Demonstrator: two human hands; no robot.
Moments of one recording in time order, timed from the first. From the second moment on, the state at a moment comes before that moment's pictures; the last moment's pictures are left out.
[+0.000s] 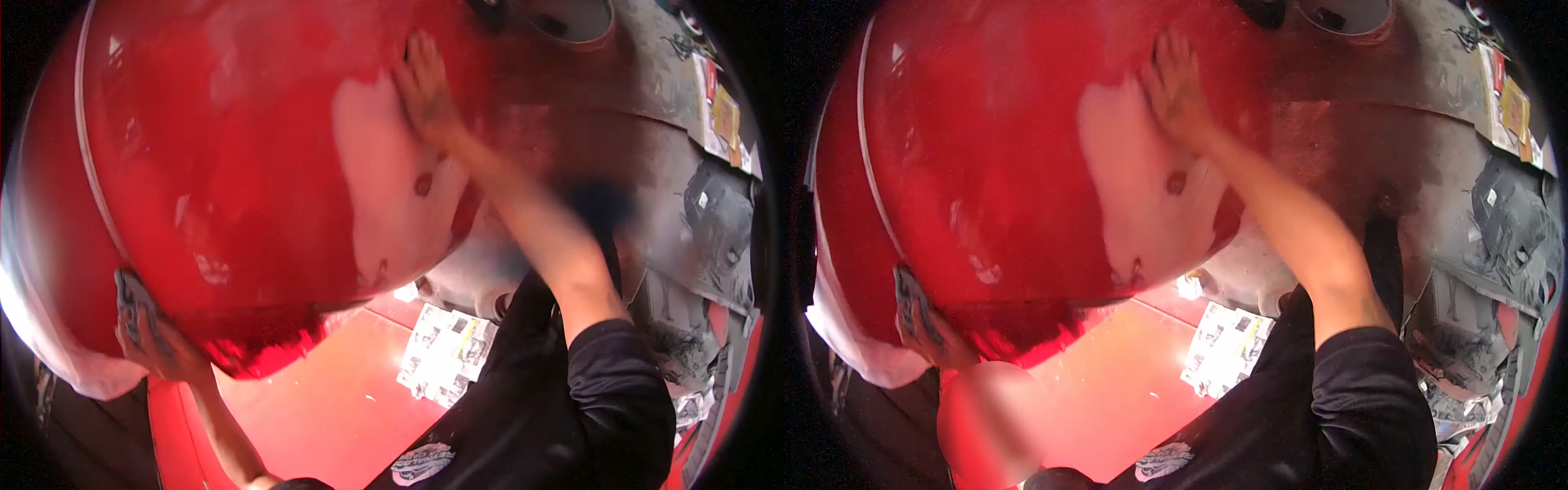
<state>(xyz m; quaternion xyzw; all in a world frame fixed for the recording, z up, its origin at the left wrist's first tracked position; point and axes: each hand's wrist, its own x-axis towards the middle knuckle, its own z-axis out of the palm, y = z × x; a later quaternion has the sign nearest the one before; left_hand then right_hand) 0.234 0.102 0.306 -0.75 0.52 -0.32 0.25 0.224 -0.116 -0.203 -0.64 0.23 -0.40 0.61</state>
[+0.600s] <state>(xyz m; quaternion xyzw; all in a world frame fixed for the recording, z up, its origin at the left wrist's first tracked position) 0.249 0.115 0.307 -0.66 0.59 -0.41 0.19 0.100 0.089 -0.103 -0.80 0.15 -0.36 0.45</state>
